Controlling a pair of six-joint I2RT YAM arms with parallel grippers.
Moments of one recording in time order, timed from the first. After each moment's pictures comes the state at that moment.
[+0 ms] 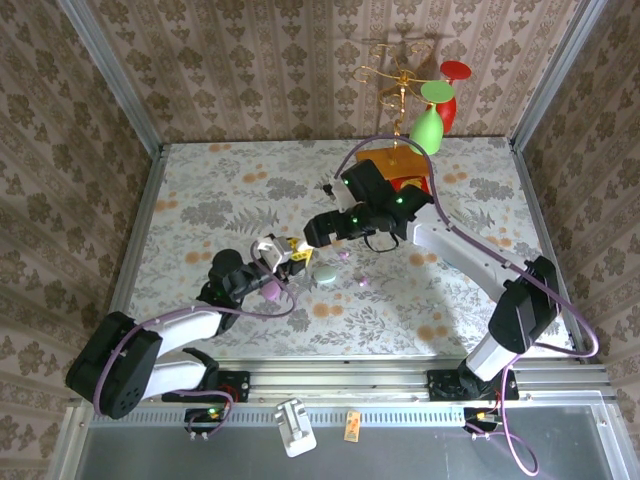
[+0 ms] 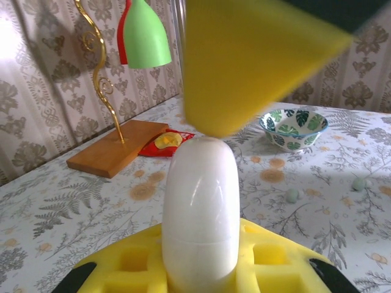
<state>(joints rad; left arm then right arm) -0.57 1.21 0.28 0.91 0.50 0.11 0.66 1.62 1.48 -0.75 -0.31 0.34</state>
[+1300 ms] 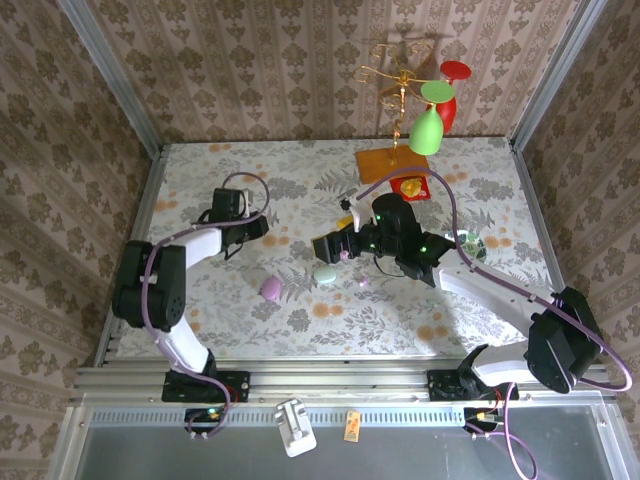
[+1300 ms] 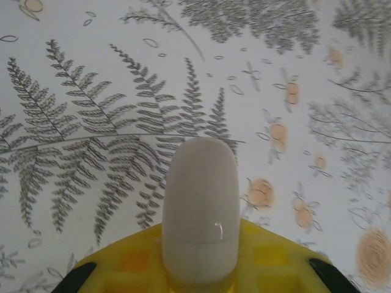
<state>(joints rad) -0.22 1.73 0.93 -0.07 0.23 -0.38 0.66 1.35 0.95 -0.03 -0.32 0.29</state>
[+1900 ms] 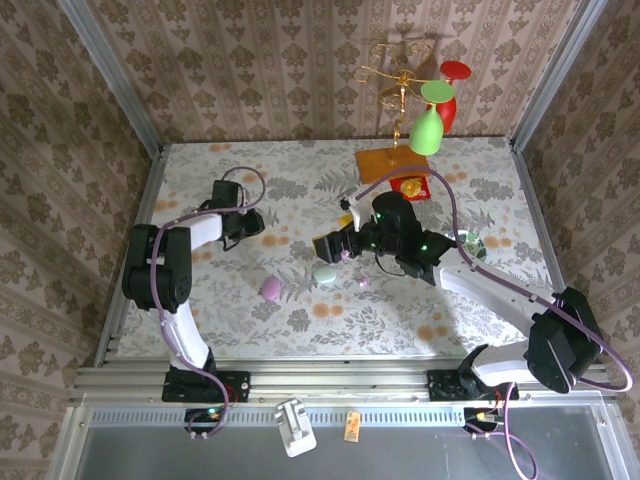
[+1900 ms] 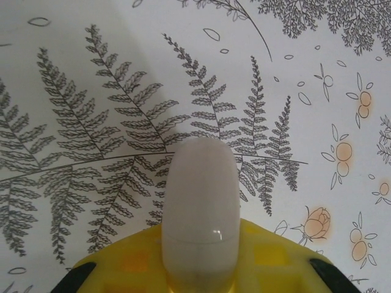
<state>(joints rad) -0.17 1.85 1.06 -0.20 0.24 -0.39 0.65 1.35 0.98 -0.07 -0.30 0.22</state>
